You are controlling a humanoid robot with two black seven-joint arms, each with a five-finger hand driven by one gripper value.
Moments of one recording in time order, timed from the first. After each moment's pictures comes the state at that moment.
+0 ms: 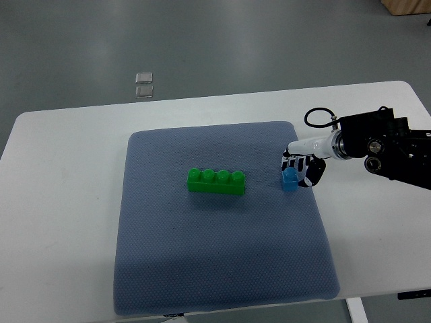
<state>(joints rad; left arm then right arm) 0.01 0.00 -0.10 -0.15 0.07 -0.01 0.02 1.10 -0.56 0.05 1.27 -1.26 0.33 -0.27</state>
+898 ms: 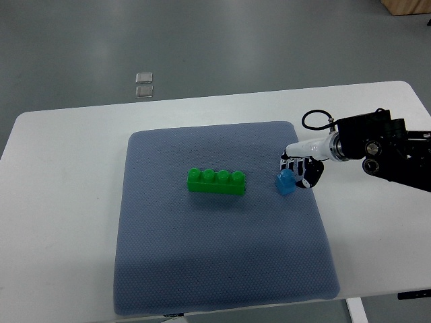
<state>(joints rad) 0.01 0.00 -0.10 -0.15 0.07 -0.01 0.02 1.10 -0.55 0.05 1.27 -1.27 0.34 -0.27</state>
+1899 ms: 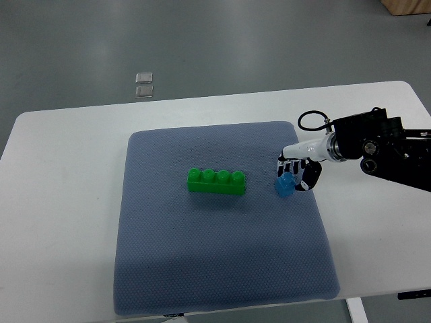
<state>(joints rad) 0.01 0.00 -0.10 -0.15 0.07 -0.01 0.02 1.11 -0.54 0.05 1.28 -1.28 0.37 -0.27</state>
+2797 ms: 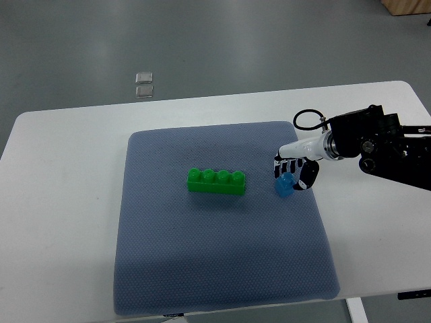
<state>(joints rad) 0.01 0.00 -0.10 -0.15 0.07 -0.01 0.02 1.13 -0.54 0.05 1.31 -1.30 0.39 -0.27</state>
